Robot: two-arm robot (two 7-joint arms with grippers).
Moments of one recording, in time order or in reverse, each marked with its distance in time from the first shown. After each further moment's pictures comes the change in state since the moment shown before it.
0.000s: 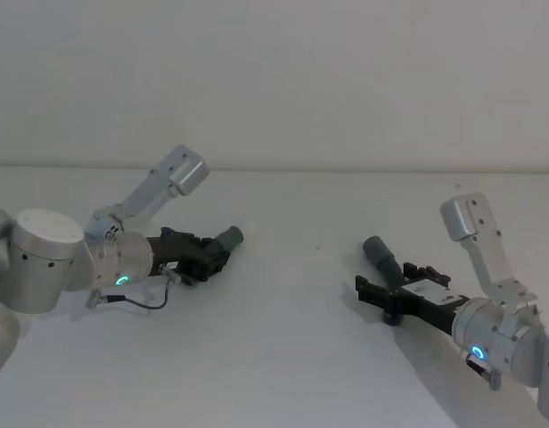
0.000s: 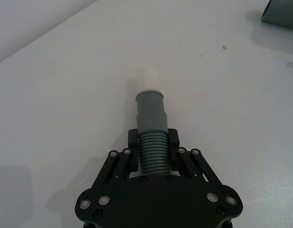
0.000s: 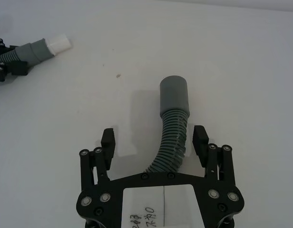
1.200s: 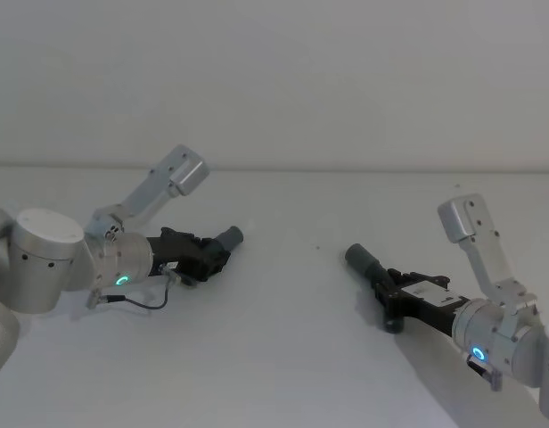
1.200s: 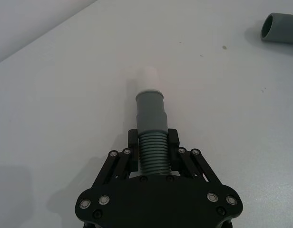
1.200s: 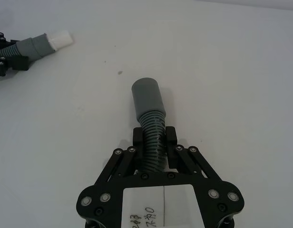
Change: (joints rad) left arm 0.000 0.000 0.000 0.000 0.000 0.000 0.000; right arm 0.002 0.008 -0.005 -0.002 -0.010 0.008 0.012
